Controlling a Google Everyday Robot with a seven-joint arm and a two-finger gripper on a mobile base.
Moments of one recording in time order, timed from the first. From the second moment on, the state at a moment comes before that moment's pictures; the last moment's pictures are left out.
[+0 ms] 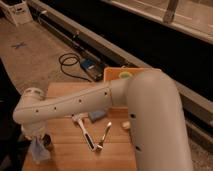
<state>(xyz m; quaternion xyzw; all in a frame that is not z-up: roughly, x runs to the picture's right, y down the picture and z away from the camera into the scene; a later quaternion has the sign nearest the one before) -0.317 0.218 0.678 -0.13 -0.36 -0.67 0.64</state>
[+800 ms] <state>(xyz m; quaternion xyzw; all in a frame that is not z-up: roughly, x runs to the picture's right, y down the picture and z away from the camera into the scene) -0.304 0.209 0.700 -0.13 -0.35 -0.65 0.66</state>
